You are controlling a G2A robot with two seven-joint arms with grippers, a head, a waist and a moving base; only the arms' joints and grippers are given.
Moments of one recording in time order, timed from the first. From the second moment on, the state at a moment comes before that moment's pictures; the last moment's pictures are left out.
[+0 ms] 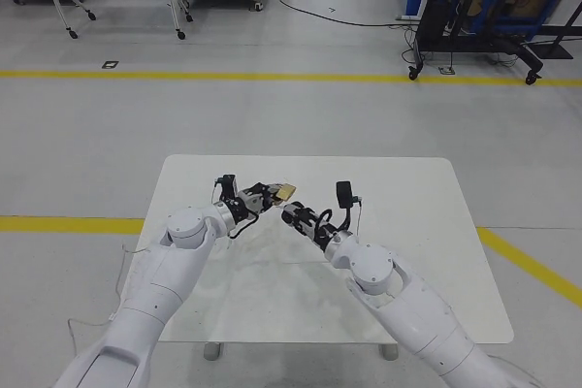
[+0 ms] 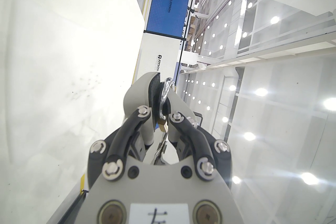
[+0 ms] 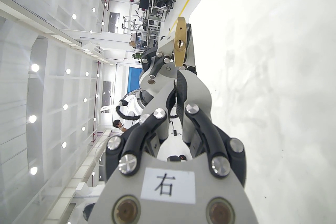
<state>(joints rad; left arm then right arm) 0.90 -1.33 -1.06 -0.96 -0.52 0.06 -0.70 -1.20 -1.26 0.90 -1.56 0.21 0.16 0.12</state>
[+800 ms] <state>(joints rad) 0.94 -1.33 -1.10 -1.02 -0.55 0.08 -0.66 -1.26 -1.26 0.91 -1.63 -0.06 0.22 -0.08</state>
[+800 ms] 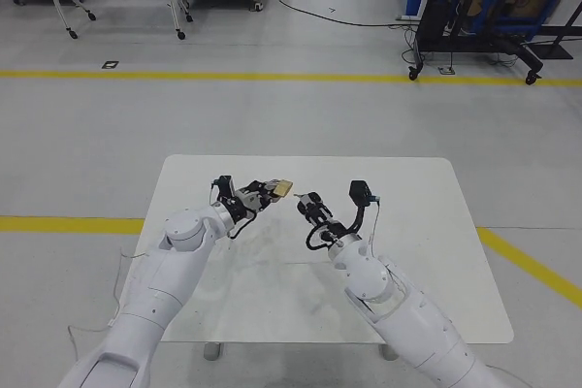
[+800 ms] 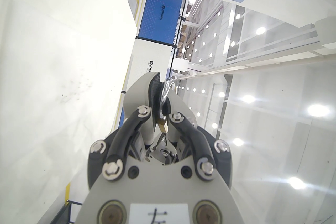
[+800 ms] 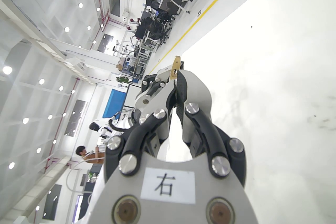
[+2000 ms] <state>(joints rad) 0.96 -1.32 -1.10 -1.05 -0.49 0.08 -0.67 -1.26 -1.32 0.93 -1.60 -0.05 0.24 -0.09</state>
